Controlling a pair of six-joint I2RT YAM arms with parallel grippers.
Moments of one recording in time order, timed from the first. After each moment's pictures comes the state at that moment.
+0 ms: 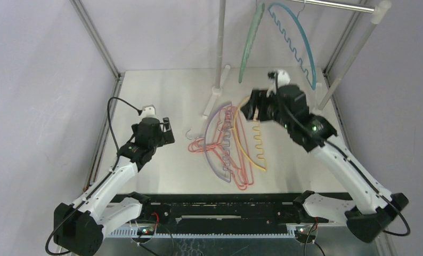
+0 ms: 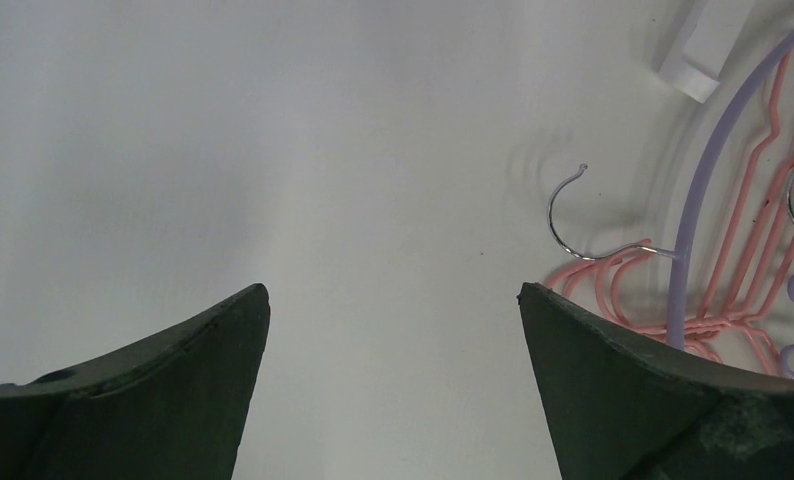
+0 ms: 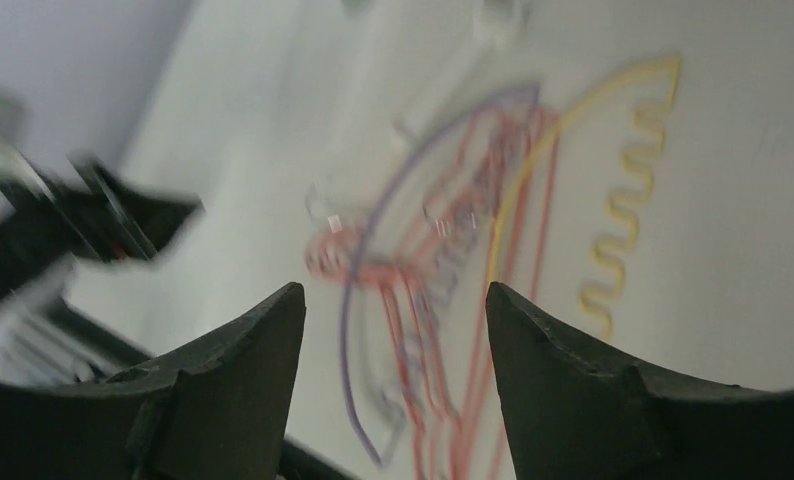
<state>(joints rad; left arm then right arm) -0.37 0.97 0.67 -0.38 -0.40 -0.39 0.55 1.17 1.37 -0.57 0.06 0.43</state>
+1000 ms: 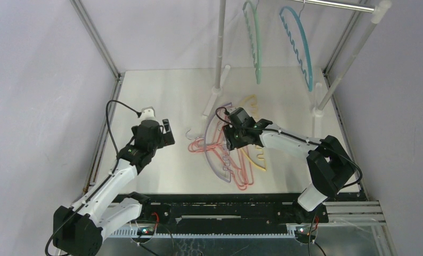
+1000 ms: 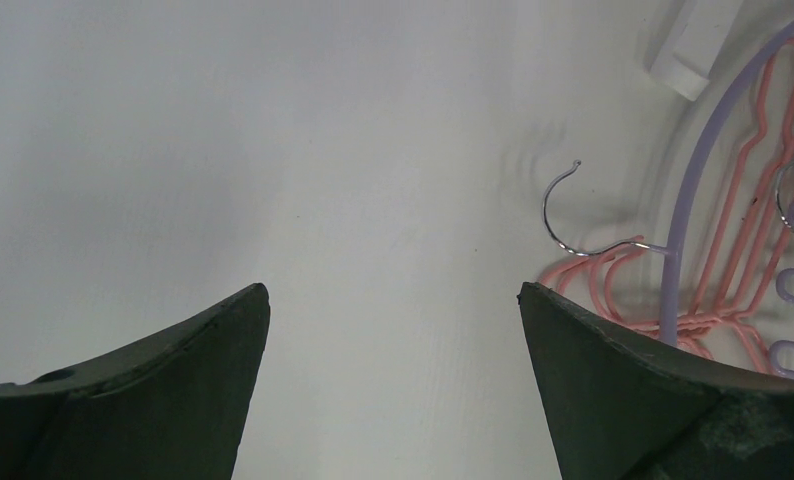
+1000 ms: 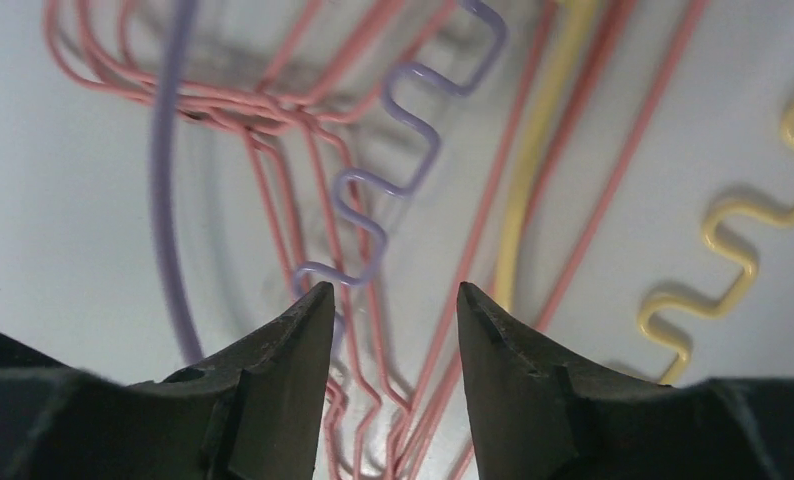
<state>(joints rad) -0.37 0.94 0.64 -0.35 -0.38 -0.41 0.71 1.60 1.04 -0.47 0.02 0.33</state>
